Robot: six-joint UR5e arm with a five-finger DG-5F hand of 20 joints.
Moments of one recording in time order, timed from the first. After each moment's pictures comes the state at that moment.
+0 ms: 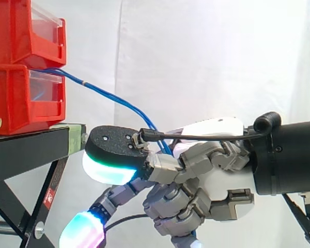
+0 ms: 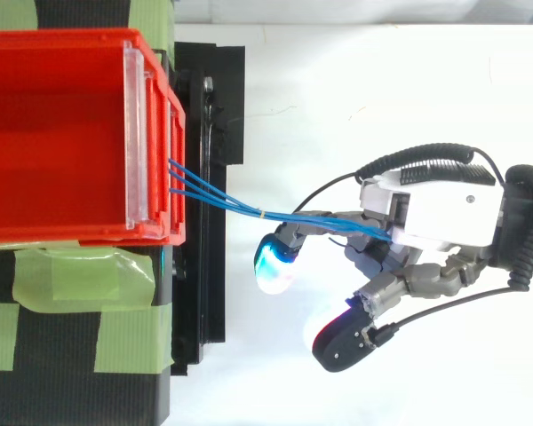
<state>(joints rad) 0.28 -2.05 -1.76 -2.65 -1.17 -0.29</state>
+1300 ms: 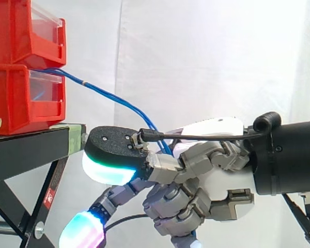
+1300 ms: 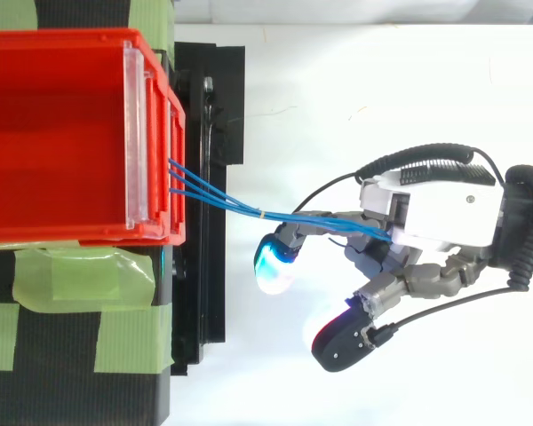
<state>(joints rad) 0.28 -2.05 -1.76 -2.65 -1.17 -0.28</state>
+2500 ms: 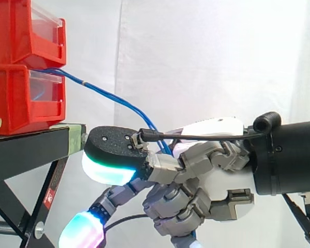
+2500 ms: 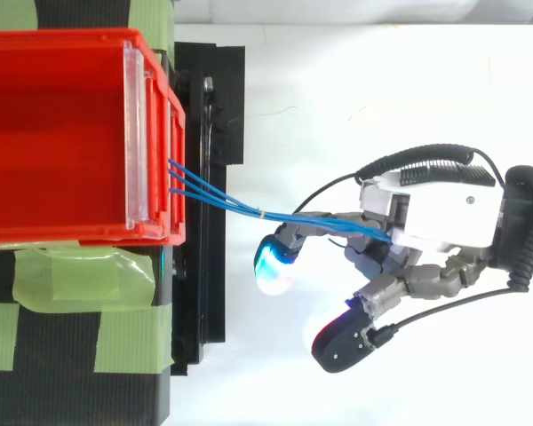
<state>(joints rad) 0.28 -2.05 -1.76 -2.65 -1.17 -0.29</state>
